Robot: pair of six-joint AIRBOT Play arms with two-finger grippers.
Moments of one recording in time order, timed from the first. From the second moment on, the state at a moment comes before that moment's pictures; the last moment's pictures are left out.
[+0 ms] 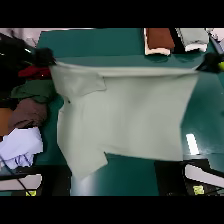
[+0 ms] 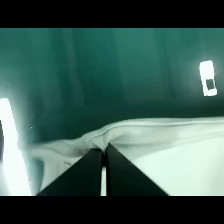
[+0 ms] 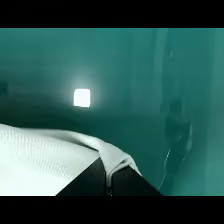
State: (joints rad) left arm -0.04 -1.45 1.67 1.23 -1.24 -1.49; right arm -0.29 -1.29 1.53 -1.21 1.45 1.43
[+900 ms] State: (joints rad) left arm -0.03 -1.67 1.48 1.24 -1.25 -1.41; right arm -0.22 -1.44 1.27 -1.21 1.26 1.39
